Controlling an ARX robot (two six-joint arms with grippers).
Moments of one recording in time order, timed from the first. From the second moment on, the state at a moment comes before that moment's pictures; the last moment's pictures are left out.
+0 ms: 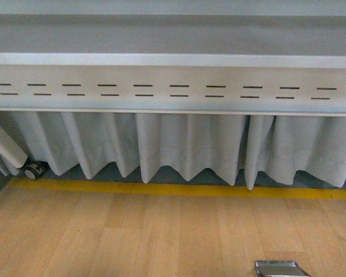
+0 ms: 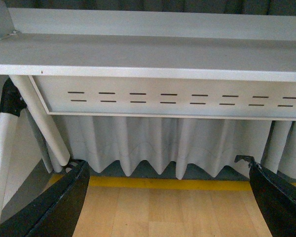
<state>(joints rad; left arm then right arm) 0.00 0.01 0.01 0.00 0.00 -0.01 -0.01 0.00 0.01 0.00 0.00 -0.01</state>
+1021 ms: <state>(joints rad) 0.00 0.01 0.01 0.00 0.00 -0.01 -0.01 0.00 0.01 0.00 0.00 -0.01</state>
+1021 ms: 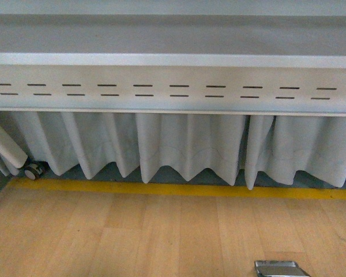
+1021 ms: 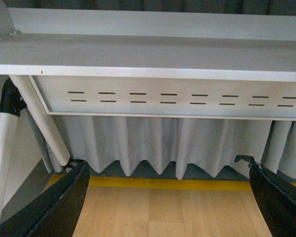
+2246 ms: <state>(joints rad) 0.00 0.01 0.01 0.00 0.00 -0.01 -0.01 0.00 0.01 0.00 0.00 -0.01</state>
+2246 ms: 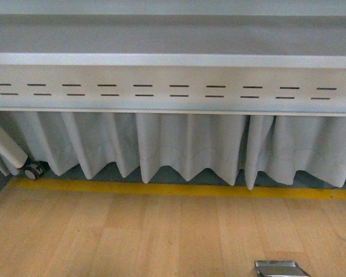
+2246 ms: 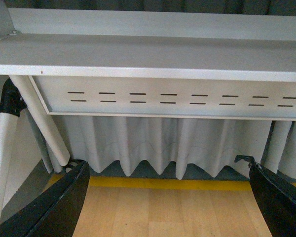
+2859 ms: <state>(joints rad) 0.00 0.01 0.01 0.00 0.00 -0.01 -0.01 0.00 0.01 0.00 0.00 -0.01</state>
